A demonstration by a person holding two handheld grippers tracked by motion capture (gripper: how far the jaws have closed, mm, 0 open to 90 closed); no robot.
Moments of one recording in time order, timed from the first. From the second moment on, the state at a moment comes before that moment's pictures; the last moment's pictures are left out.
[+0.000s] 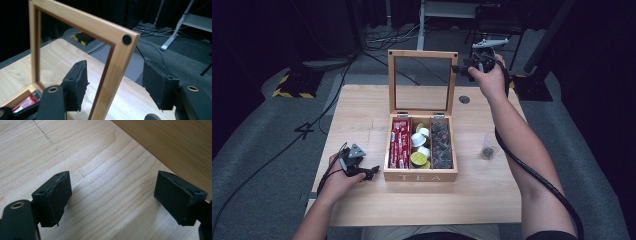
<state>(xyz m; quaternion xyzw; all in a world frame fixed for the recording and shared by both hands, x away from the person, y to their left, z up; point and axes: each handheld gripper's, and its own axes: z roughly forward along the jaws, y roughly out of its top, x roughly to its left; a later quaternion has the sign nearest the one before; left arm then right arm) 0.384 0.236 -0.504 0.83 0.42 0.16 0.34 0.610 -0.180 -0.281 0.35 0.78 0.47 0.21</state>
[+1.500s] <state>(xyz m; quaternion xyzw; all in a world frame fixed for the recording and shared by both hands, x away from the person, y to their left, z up) 0.384 0.235 -0.504 0.83 0.42 0.15 0.34 0.571 -0.171 -0.258 0.30 0.82 0.44 0.22</state>
